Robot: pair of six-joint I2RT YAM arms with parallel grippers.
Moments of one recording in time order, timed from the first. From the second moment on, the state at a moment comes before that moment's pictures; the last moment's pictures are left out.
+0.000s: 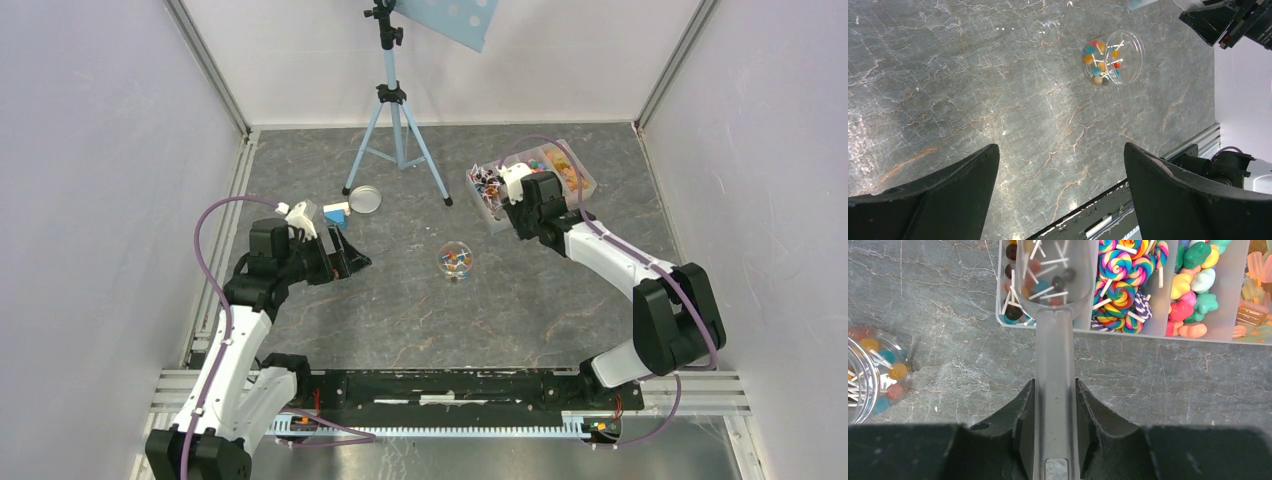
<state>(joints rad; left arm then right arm) -0.09 0.80 0.67 -0.54 0.50 -0.42 0.39 1.50 0.96 -0.26 0.12 -0.18</state>
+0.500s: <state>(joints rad) -0.09 0.81 0.67 -0.54 0.49 -0.42 0.34 1.46 0.82 -0.08 0.03 -0.16</state>
